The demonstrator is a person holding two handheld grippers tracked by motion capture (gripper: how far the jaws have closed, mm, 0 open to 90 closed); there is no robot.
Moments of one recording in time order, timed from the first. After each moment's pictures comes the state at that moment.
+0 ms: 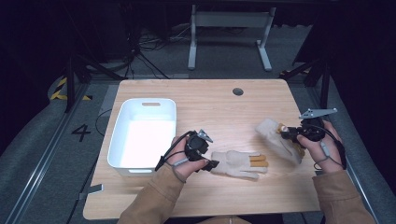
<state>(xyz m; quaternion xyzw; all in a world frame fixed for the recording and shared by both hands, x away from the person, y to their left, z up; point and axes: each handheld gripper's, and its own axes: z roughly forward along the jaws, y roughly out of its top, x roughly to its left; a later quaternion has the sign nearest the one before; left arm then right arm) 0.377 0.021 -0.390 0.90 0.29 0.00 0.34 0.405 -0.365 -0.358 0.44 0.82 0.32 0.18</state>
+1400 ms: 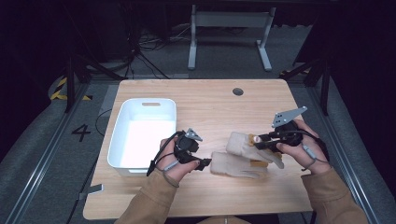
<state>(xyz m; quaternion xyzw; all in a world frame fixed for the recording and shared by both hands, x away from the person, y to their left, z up) 0.366 0.048 -0.380 0.87 0.32 0.02 0.36 0.393 -0.284 -0.337 0.24 0.91 0.34 0.08</state>
